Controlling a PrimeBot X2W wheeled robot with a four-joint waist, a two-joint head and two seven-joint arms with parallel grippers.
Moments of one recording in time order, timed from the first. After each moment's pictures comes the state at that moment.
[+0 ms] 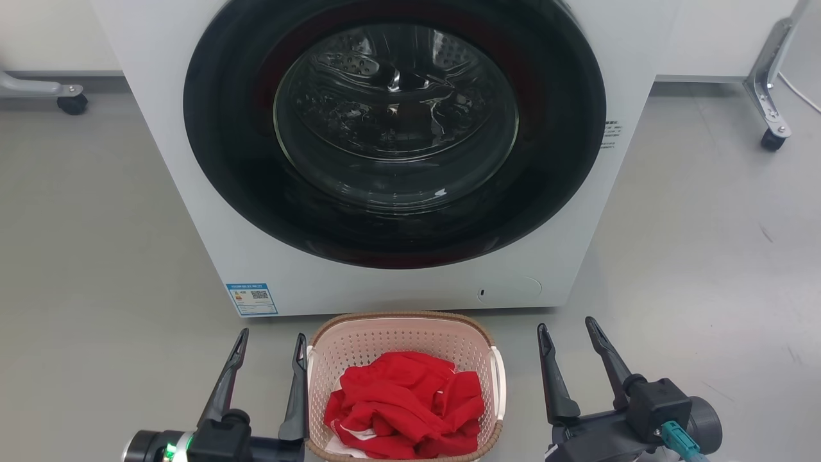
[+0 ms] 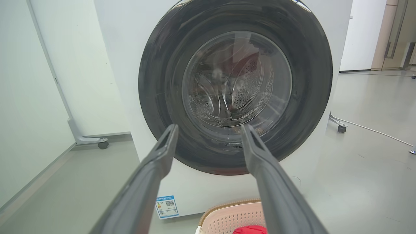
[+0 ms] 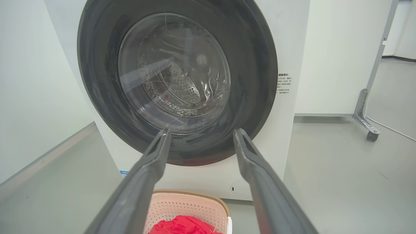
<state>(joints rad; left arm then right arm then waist) 0.01 0.09 -0.25 0.06 -0.12 0.12 -0.25 -0.11 -0.05 0.37 0.19 0.22 -0.13 -0.25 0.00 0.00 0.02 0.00</state>
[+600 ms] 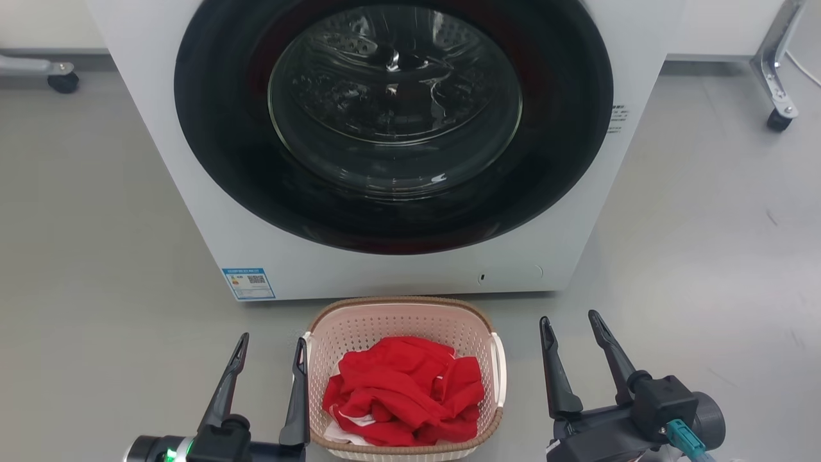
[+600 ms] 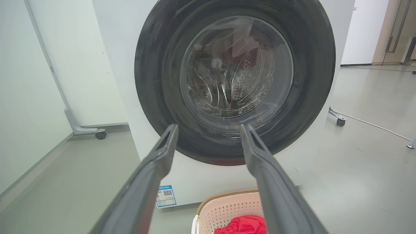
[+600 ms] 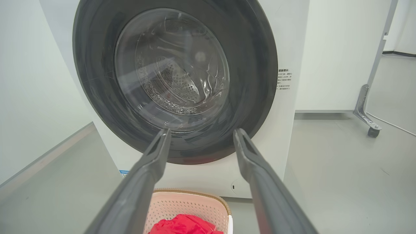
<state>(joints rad) 0.03 0.09 -0.25 0.05 -0.12 0.12 -0.25 -0.11 -0.05 0.36 0.16 0.22 -0.13 -0.25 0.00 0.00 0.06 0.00</state>
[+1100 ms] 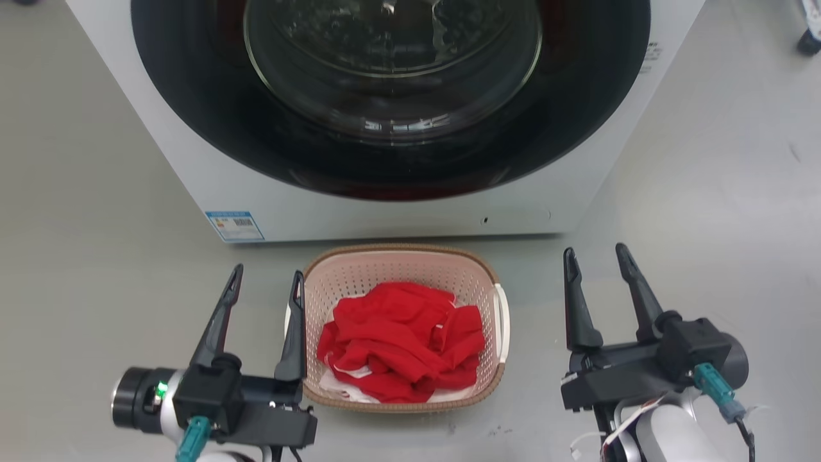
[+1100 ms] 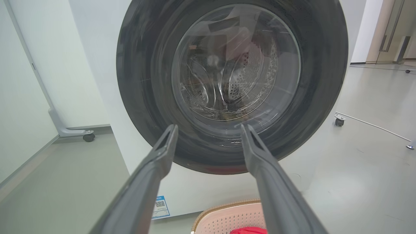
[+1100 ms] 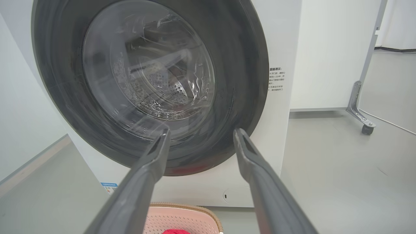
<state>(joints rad) -0.12 0.09 -0.24 0.05 -0.13 0.10 -0.25 -0.24 -0.05 0.30 0.15 0.22 -0.12 -0.25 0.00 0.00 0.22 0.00</state>
